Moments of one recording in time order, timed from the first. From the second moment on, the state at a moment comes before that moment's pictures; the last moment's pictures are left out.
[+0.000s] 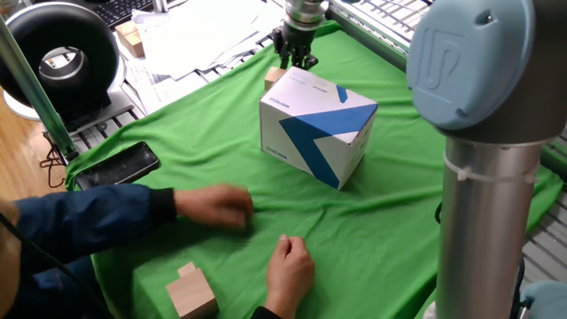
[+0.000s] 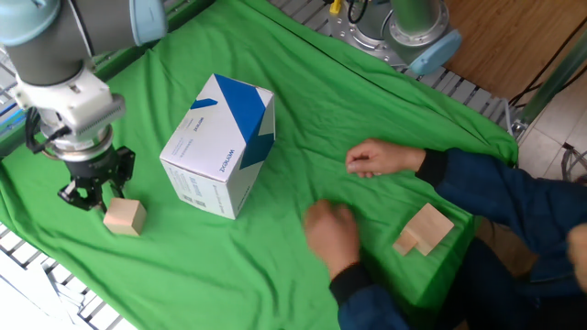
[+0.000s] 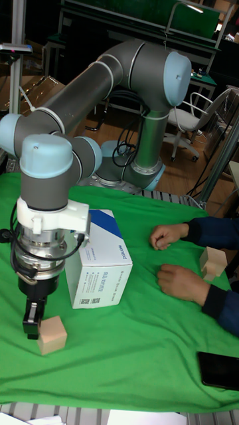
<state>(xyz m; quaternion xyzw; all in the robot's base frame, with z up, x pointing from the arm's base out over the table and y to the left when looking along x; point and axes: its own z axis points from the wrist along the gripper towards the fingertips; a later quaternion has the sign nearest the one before) 0.712 -0.117 0.027 -0.71 0.70 -0.03 0.08</state>
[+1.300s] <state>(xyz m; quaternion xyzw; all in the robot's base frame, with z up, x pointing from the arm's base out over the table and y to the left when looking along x) 0.710 -0.048 0.024 -0.71 0.70 -0.01 0.07</state>
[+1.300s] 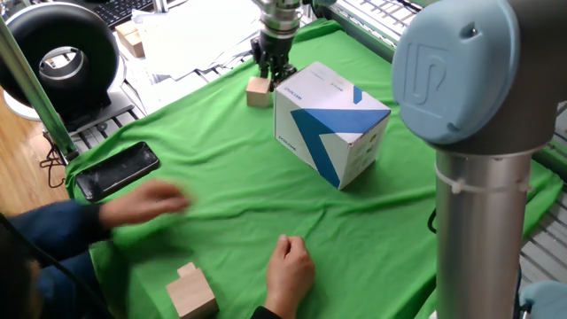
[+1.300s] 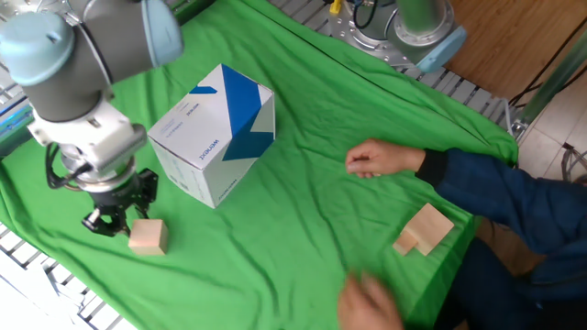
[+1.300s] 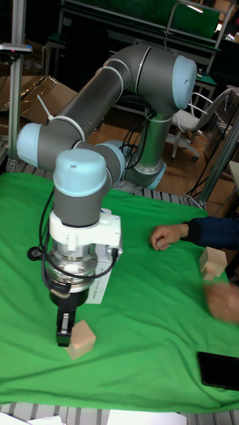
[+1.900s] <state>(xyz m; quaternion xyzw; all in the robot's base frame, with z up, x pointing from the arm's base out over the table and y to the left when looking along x) 0.697 0.002 0.030 -0.69 0.72 0.00 0.07</state>
